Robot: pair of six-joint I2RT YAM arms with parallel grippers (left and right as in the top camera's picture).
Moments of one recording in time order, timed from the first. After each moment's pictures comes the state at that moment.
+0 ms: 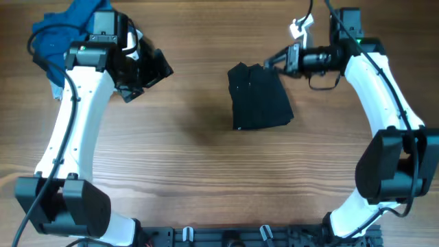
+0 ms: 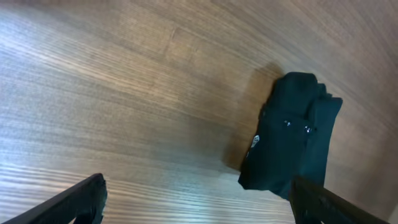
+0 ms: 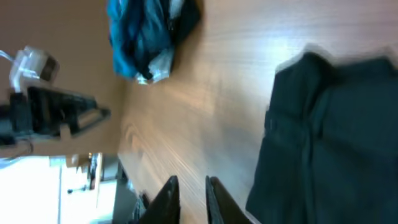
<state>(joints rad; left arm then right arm) -0.08 1.69 1.58 -1.10 0.27 -0.56 0.03 1.88 1.50 -0.84 -0.98 0.10</state>
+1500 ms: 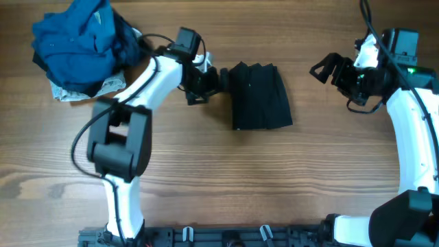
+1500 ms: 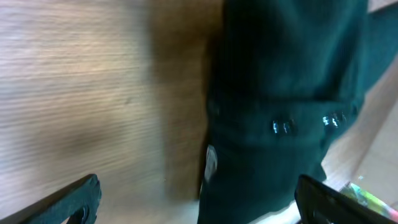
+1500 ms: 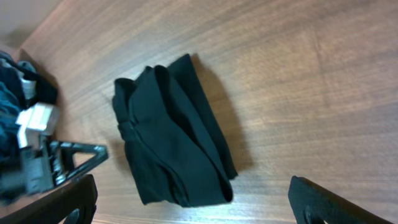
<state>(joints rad) -0.33 2.14 1.57 -0.75 0.58 -0.48 -0.17 1.55 1.34 -0.92 -0.43 0.29</state>
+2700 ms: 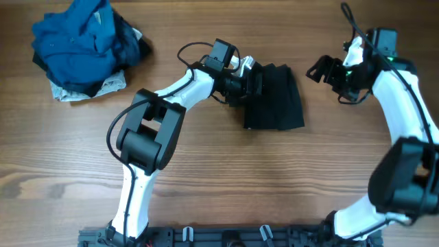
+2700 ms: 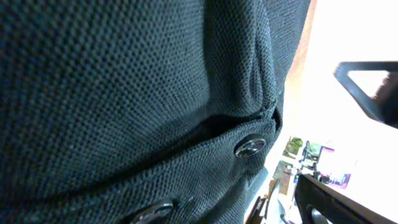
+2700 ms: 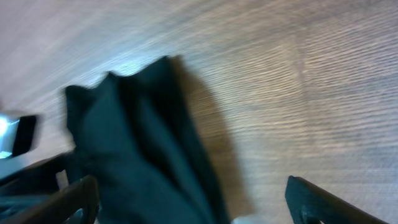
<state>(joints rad) -0.49 2.30 1.59 -0.34 0.87 -0.60 -0.17 1.80 1.34 -0.76 -0.36 0.25</state>
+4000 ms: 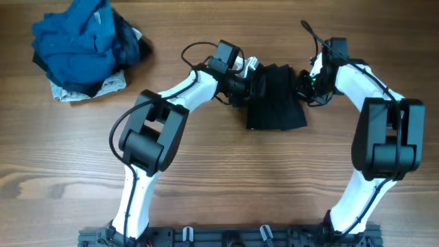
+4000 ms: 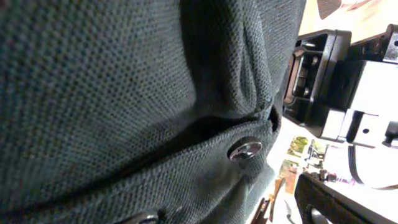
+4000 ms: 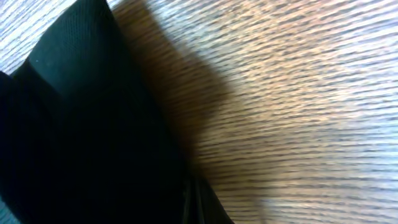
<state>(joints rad) -0.52 2.30 1.59 -0.31 0.85 -0.60 -0.03 2.06 1.34 -0.64 -0.31 0.38</state>
